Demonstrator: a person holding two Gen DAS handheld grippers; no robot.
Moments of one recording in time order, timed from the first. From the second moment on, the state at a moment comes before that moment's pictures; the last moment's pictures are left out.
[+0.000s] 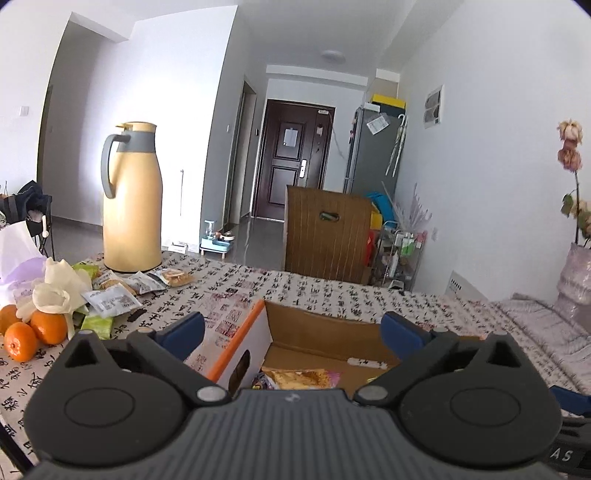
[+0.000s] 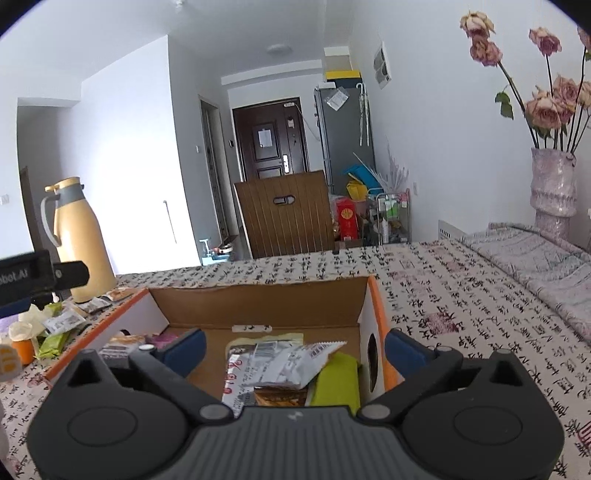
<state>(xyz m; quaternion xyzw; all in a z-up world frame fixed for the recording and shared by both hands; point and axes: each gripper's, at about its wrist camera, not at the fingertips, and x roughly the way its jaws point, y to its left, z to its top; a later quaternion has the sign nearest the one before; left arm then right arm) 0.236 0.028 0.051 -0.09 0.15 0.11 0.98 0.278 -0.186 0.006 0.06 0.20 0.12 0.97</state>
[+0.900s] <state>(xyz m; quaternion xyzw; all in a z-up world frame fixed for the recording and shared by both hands) 0.114 0.017 0.034 -0.06 0.18 0.04 0.98 0.148 -0.219 0.006 0.04 0.20 0.14 0.97</state>
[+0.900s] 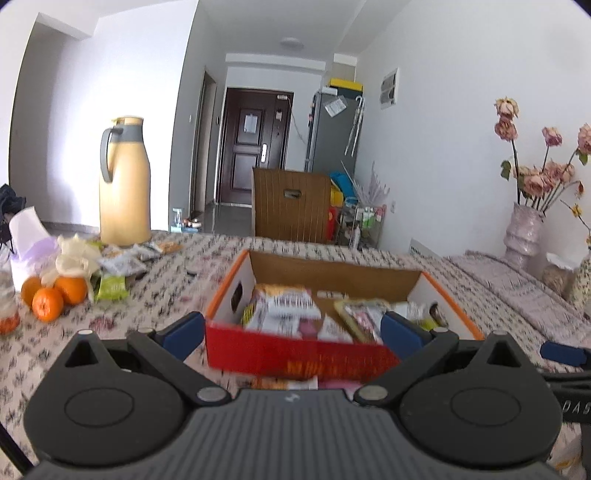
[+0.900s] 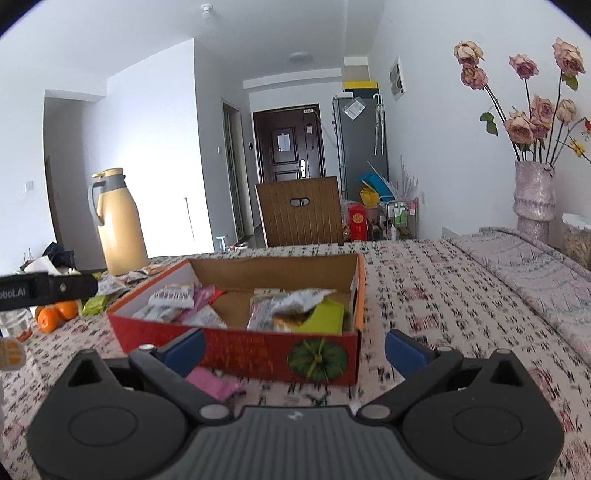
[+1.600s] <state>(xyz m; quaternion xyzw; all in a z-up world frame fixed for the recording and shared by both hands) 0.055 0.003 -0.039 -0.05 0.27 0.00 0.96 0.094 -0.238 -0.056 0.04 0.28 0.12 0.95</state>
